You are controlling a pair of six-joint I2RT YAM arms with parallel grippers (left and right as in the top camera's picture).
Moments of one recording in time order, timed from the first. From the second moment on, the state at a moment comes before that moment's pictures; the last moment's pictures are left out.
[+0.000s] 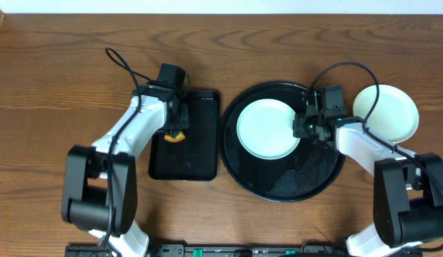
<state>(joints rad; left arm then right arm) -0.22 1.81 1.18 -0.76 -0.07 -0.32 0.17 1.75 0.86 -0.21 -0.17 0.24</state>
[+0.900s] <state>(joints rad) -0.22 1.86 1.18 -0.71 0.01 -0.33 0.19 1.56 0.91 -0.41 0.04 0.14</state>
